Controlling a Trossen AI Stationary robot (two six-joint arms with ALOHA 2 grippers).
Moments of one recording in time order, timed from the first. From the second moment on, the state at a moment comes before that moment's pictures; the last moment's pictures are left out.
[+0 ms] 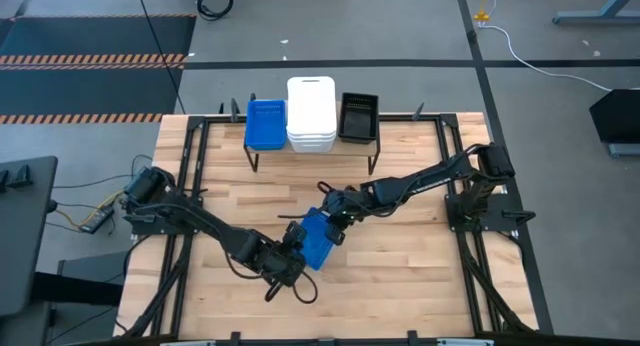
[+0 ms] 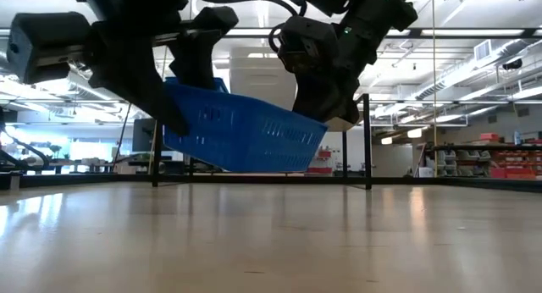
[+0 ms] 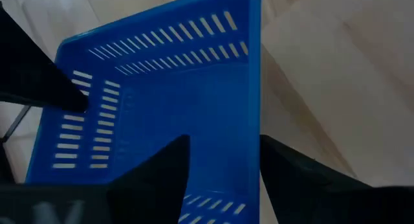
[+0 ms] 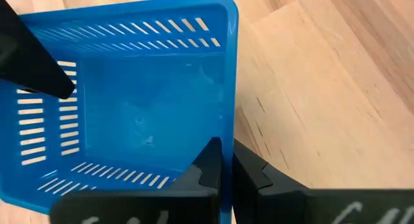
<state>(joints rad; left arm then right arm) -0.50 1.77 1.18 -0.55 -0.47 0.27 0.12 1.77 1.15 -0.31 0.06 0.60</state>
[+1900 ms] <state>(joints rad) -0.46 1.35 1.40 -1.30 -0.67 -0.22 0.35 1.42 1.15 -0.25 0.25 0.10</state>
